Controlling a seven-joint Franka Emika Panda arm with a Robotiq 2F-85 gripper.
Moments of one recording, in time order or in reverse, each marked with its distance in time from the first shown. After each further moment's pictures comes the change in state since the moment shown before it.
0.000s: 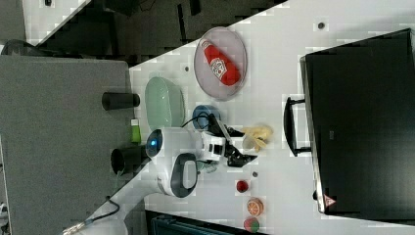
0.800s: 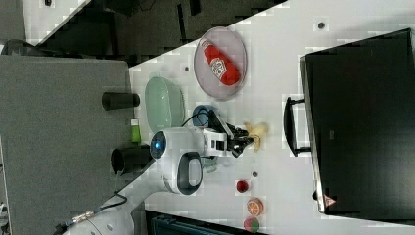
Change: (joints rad) arm 0.013 0.068 0.015 0.006 0.003 0.147 0.000
